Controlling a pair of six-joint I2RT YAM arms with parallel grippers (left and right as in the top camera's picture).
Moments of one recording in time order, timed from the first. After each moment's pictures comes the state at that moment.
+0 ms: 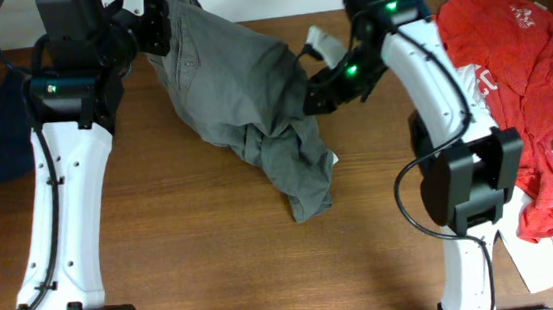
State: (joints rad) left arm -0.09 1.71 1.88 -0.56 0.25 0.14; right arm 0.23 2.22 2.15 -1.37 -0.55 -0.34
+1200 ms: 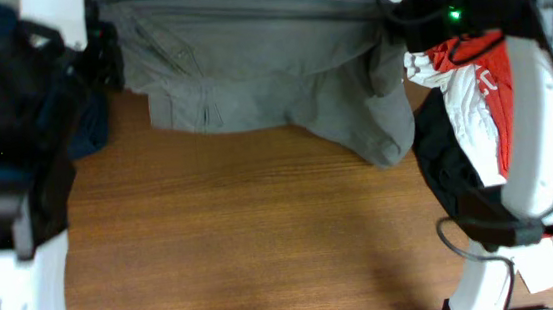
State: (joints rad) left arm -0.10 1.40 1.98 -0.84 0.01 0.14; right arm 0.04 2.03 2.83 -1.69 -0.42 -0.20
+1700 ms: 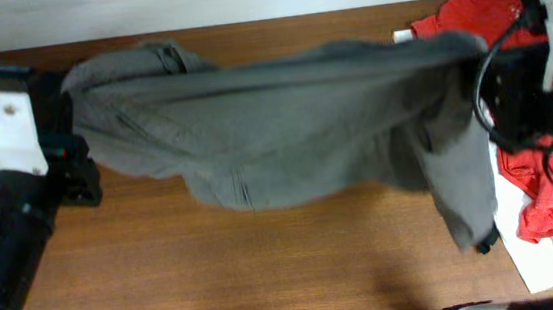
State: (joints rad) left arm -0.10 1.13 2.00 -1.13 0.02 0.06; right arm 0.04 1.52 2.64 -1.69 -0.39 -0.13
